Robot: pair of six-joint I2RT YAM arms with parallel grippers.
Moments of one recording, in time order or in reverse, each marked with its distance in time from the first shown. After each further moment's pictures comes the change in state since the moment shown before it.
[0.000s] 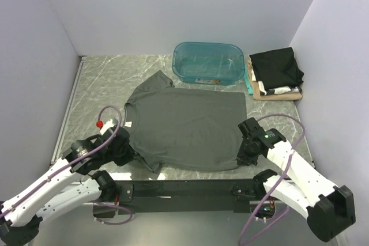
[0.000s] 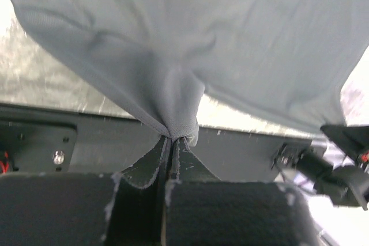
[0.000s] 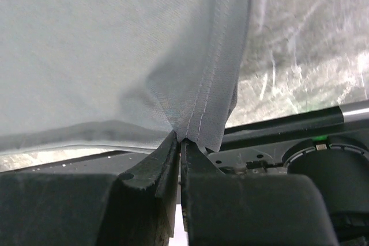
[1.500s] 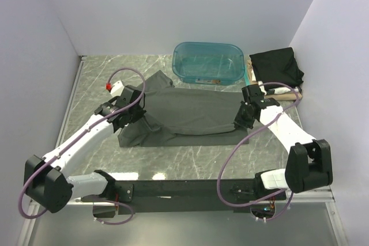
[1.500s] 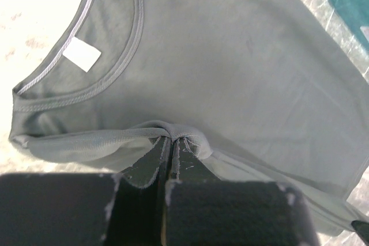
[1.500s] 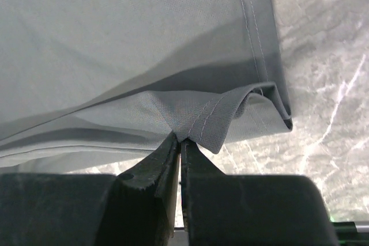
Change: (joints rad) left arm 0.303 0.558 0.214 0.439 -0.225 0.267; right arm -0.248 0.463 0.320 0.334 -0.005 -0.231
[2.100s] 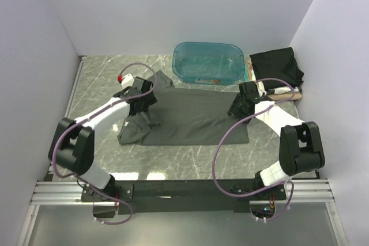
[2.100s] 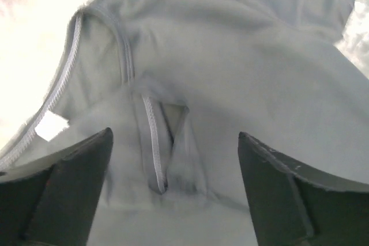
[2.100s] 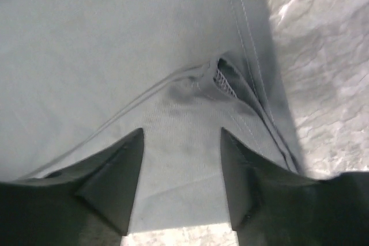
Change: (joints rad) left arm 0.081 0.344 0.051 0.264 -0.033 0.124; right arm -0.017 0.178 -0.001 0.273 0.074 0.026
